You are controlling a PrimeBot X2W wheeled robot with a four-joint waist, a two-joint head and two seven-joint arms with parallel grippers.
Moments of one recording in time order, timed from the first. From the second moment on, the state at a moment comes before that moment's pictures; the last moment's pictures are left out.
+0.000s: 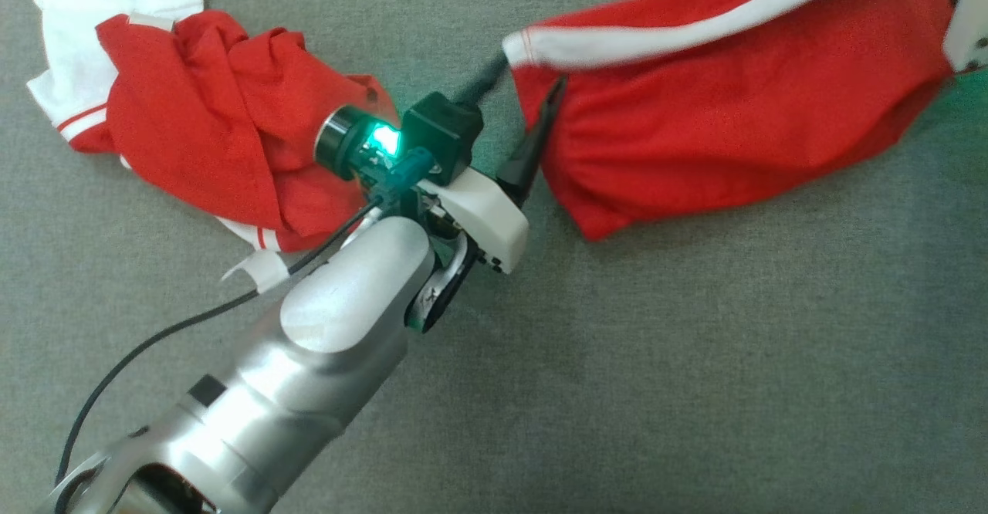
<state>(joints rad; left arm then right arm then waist) -0.86 0.11 -0.93 0.49 -0.60 0.12 -0.06 -1.18 -0.56 0.83 1.01 0.69 0.13 0.04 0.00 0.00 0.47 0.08</state>
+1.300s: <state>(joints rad) -0.18 0.18 -0.56 0.29 -0.56 0.23 -0.25 -0.18 -0.09 0.05 0.48 0.34 0.13 -0.25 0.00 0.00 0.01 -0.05</state>
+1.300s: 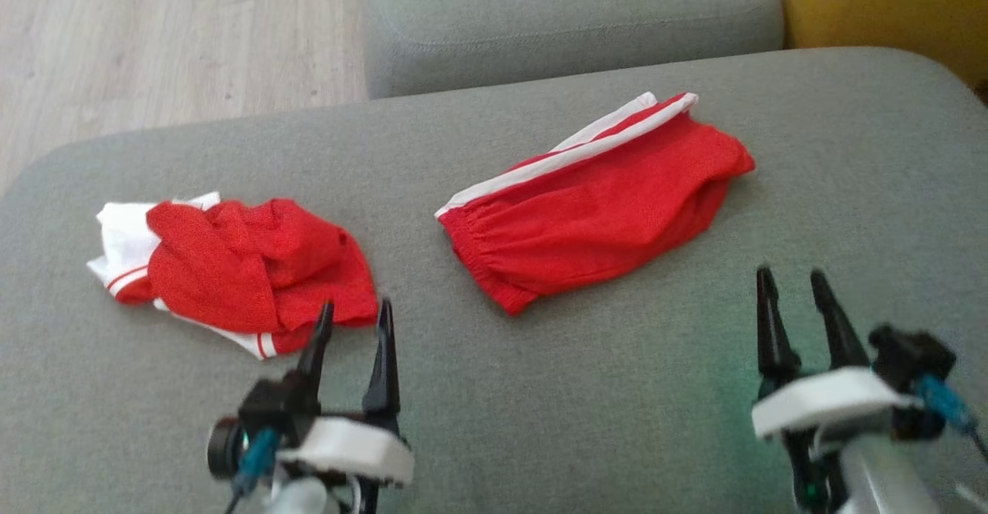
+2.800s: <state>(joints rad) -0.31 0.05 -0.49 0.29 -0.36 0.10 -0.25 -0.80 -0.27 -0.17 0.98 0.22 0.13 0.22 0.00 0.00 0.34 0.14</state>
